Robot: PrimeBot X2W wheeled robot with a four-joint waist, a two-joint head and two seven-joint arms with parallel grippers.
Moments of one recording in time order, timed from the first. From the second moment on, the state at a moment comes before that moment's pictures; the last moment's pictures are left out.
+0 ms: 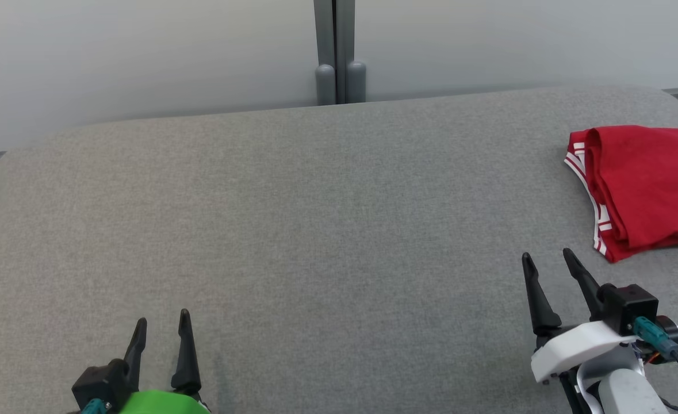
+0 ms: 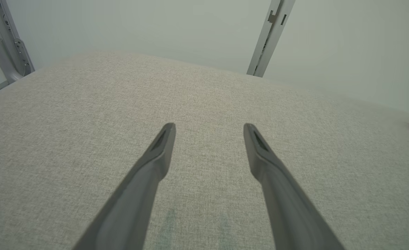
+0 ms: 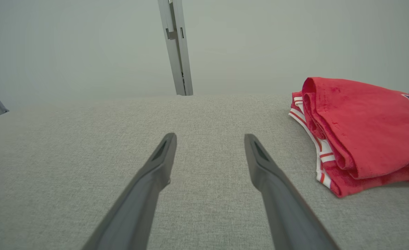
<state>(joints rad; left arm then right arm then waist) 0.02 0.05 -0.05 0.30 -0.33 -0.09 -0.26 -0.14 -0.05 -0.04 0.32 0.14 0.13 -0.26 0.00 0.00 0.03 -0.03</state>
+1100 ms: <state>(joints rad) 0.04 0.05 -0.05 0.35 -0.49 -0.09 -0.21 -0.03 -0.04 -0.02 0.33 0.34 0.13 -0.21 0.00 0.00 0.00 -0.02</state>
